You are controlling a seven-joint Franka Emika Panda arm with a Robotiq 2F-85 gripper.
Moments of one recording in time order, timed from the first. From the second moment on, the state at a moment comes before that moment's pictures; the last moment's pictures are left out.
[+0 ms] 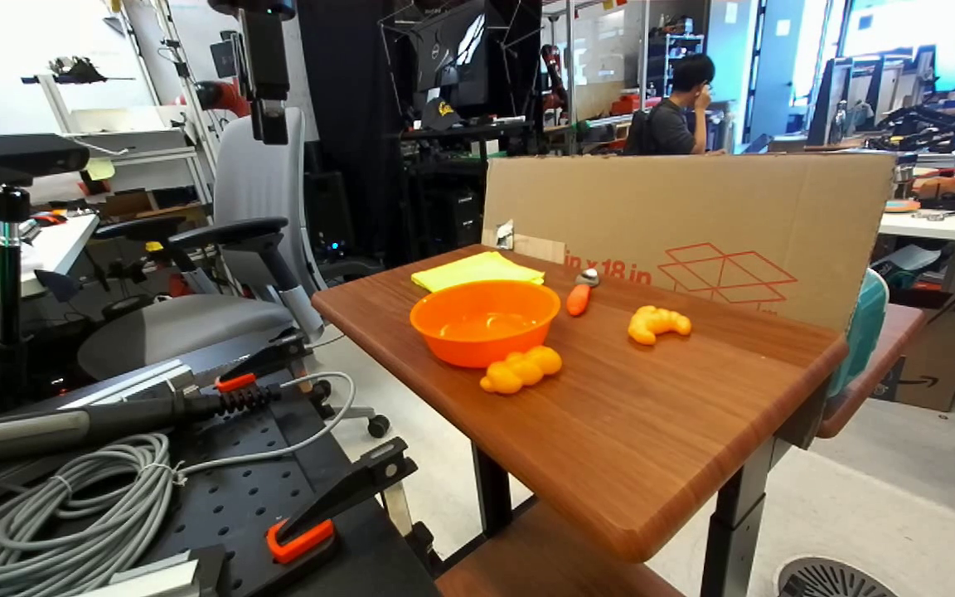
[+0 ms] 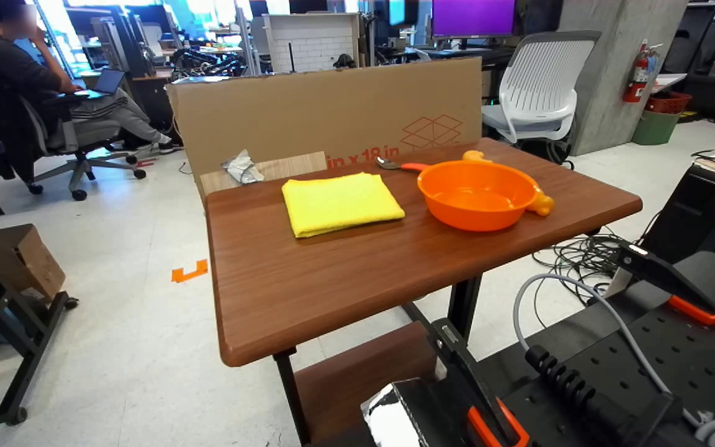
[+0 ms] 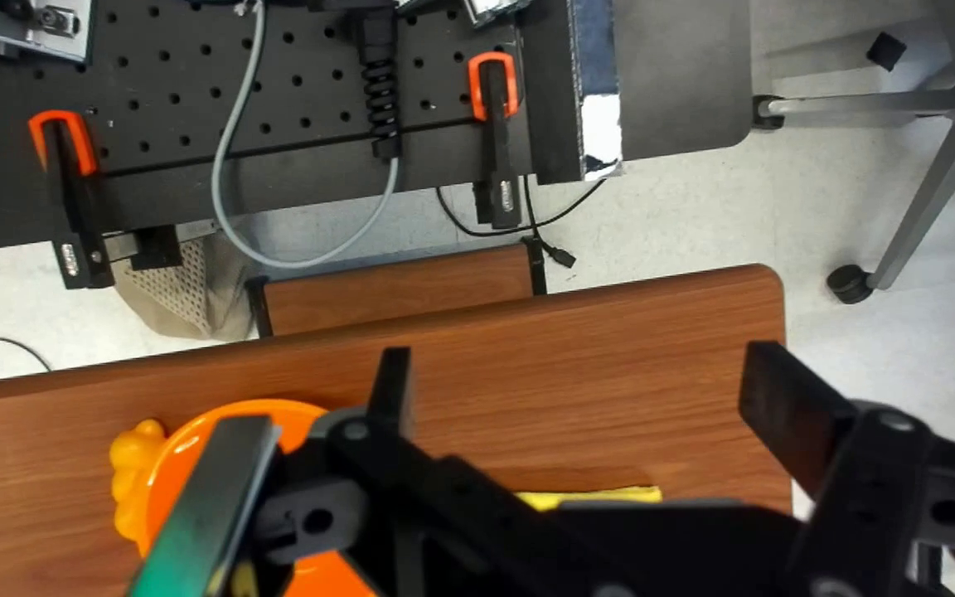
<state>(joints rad) 0.10 -0.31 0.17 -2.54 0.16 2.12 0.24</state>
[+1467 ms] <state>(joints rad) -0.08 0.14 -0.08 -2.48 0.29 2.51 0.06</state>
